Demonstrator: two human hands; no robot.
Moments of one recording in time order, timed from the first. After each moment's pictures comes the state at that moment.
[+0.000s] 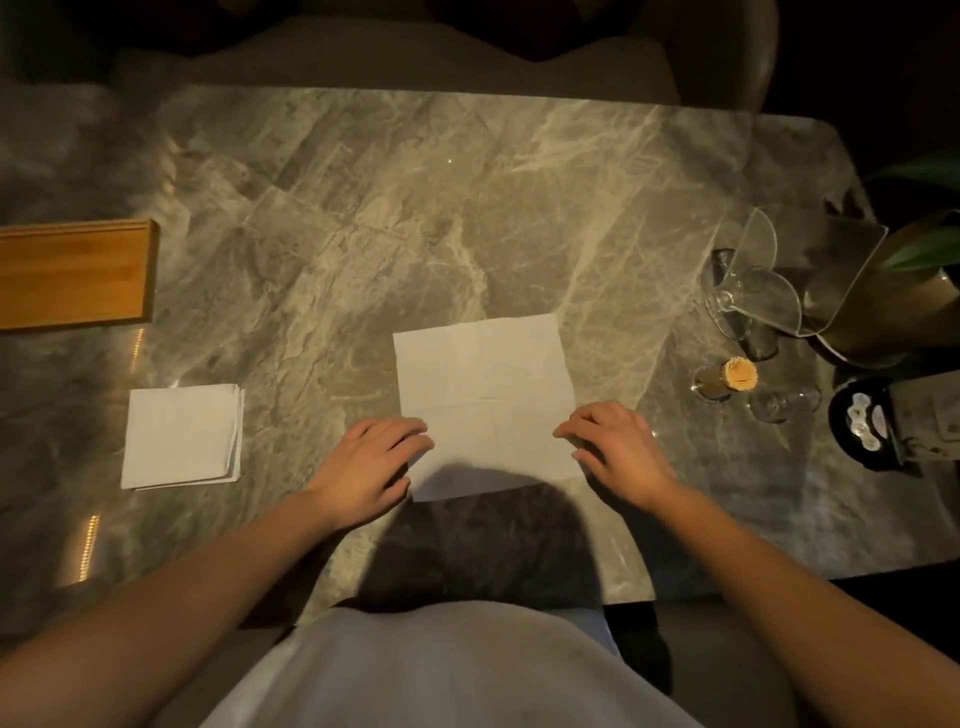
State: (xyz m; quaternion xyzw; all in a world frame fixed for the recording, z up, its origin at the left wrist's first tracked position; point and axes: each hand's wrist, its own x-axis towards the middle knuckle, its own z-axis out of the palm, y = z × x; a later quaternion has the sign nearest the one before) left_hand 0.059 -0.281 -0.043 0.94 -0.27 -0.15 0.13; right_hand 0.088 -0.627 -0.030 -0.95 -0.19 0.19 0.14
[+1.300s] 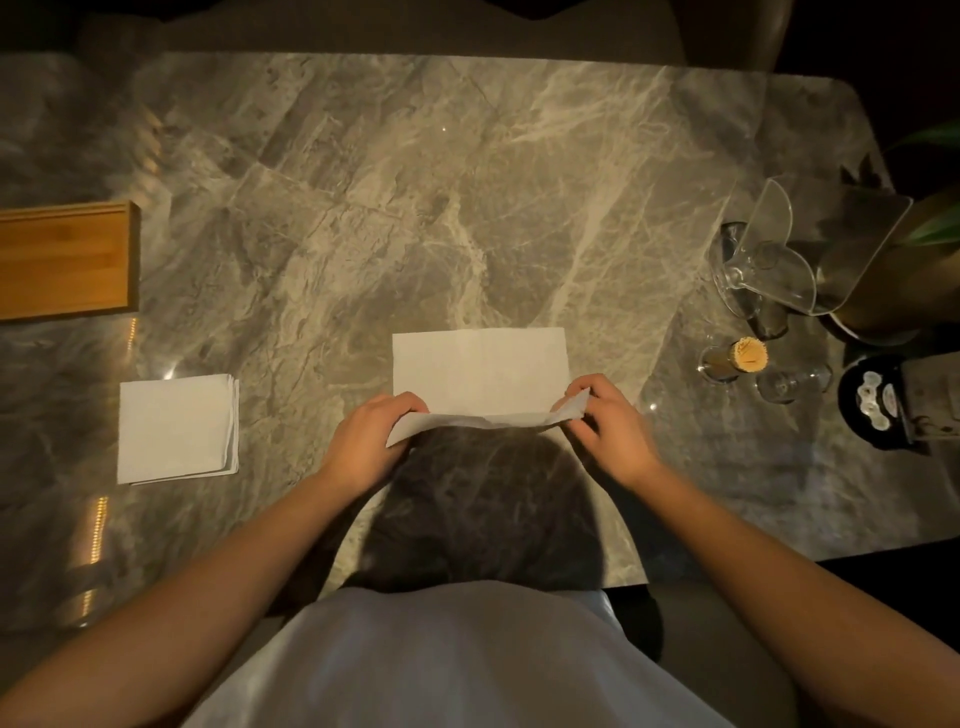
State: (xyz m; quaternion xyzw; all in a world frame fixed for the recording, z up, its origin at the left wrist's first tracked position) left_hand 0.076 -0.296 -0.045 0.92 -0.07 -0.17 0.35; right_hand 0.089 -0.610 -0.046 -0.93 -0.08 0.16 0.33
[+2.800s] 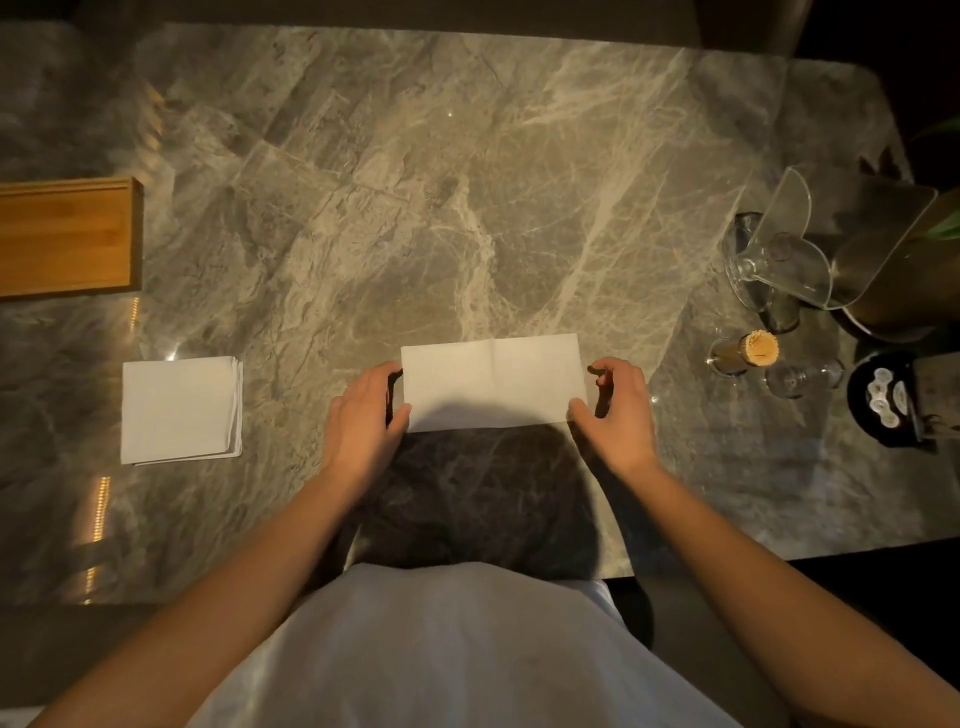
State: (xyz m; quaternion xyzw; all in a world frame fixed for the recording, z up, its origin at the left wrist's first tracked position) left_hand 0.069 -0.299 -0.054 0.96 0.07 -0.10 0.25; right_hand 0.086 -0.595 -0.050 -0.92 0.12 0.09 0.36
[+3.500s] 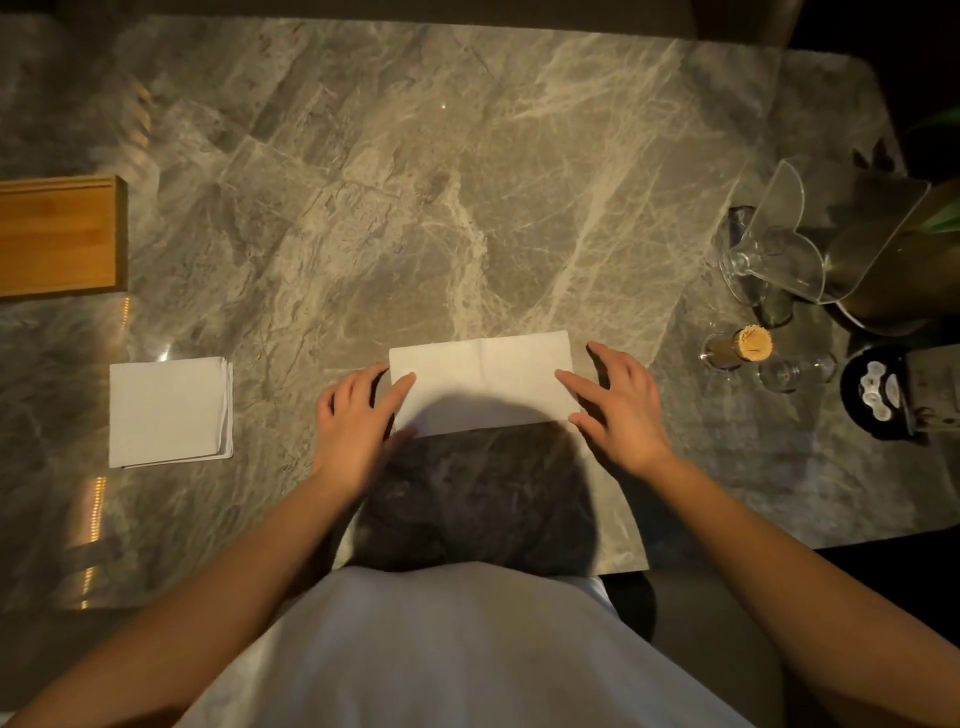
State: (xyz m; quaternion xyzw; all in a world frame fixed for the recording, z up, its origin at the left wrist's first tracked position) left_hand 0.059 -0.296 -0.057 0.99 -0.06 -0.10 0.11; right_hand 0.093 -0.620 -0.042 -0.97 -0.11 0.16 0.12
